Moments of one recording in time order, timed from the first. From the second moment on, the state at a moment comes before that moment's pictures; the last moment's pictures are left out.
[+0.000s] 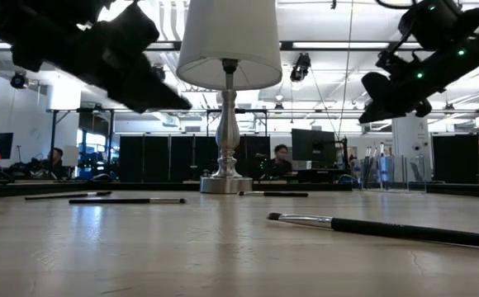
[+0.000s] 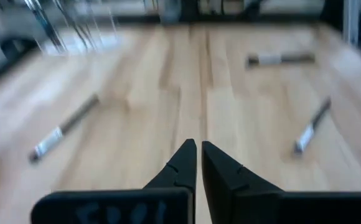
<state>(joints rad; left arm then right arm) -0.19 1.27 0.46 0.45 -0.25 -0.09 -0.31 0.77 0.32 -0.02 0.57 0.28</state>
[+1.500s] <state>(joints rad) -0.06 1.59 0.69 -0.02 -0.20 -0.21 0.06 1.15 0.41 0.27 0.71 0.20</state>
